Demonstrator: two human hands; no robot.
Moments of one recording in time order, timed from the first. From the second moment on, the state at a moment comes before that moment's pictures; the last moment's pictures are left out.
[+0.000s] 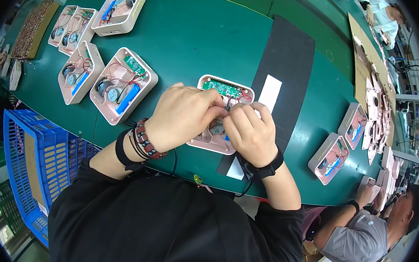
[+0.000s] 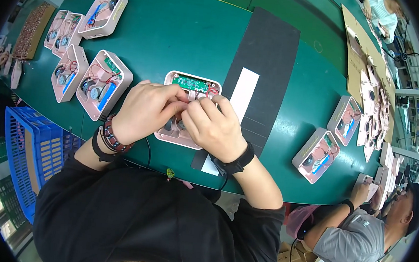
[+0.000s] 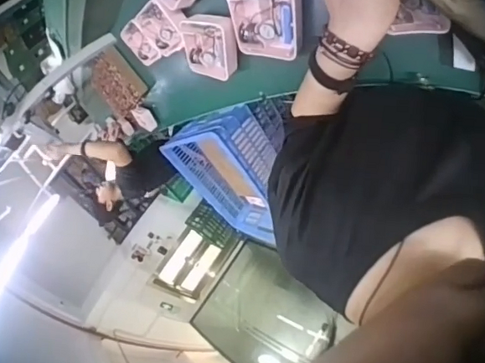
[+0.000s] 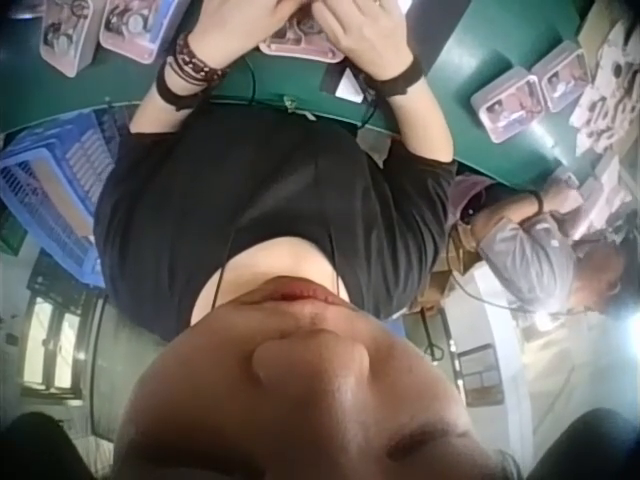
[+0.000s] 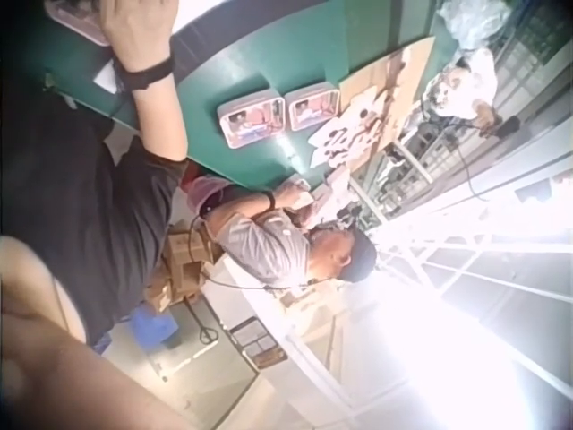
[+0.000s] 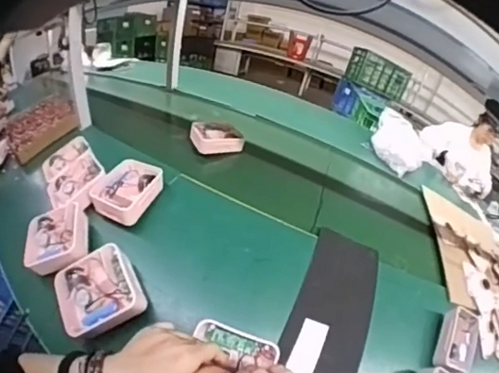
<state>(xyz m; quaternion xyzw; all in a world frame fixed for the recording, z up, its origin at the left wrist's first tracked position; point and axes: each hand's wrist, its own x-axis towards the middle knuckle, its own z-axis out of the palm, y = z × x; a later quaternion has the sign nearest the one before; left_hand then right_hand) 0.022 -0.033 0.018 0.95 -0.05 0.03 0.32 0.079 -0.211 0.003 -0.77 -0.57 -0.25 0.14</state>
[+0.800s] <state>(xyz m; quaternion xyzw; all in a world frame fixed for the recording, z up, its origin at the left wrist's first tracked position) 0.030 -0.022 0.015 0.82 0.03 -0.11 0.56 0.085 -0.204 -0.015 -0.81 -0.43 -0.12 0.38</state>
